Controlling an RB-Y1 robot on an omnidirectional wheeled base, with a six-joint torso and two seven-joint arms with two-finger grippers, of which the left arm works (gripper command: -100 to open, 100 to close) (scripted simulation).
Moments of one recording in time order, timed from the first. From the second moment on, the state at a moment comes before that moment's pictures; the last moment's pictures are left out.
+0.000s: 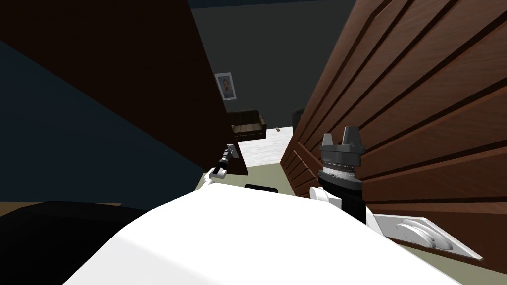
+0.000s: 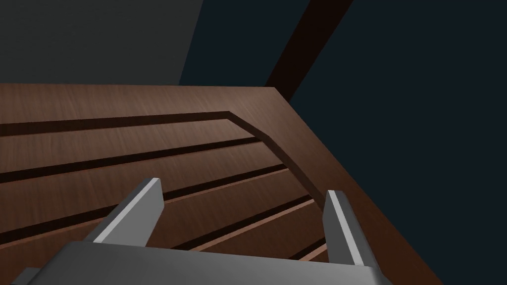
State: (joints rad) arm 0.10 0.38 -0.01 -1.28 0.09 -0.39 0.29
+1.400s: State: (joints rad) arm 0.08 0.43 -0.07 -1.24 0.04 -0.42 0.39
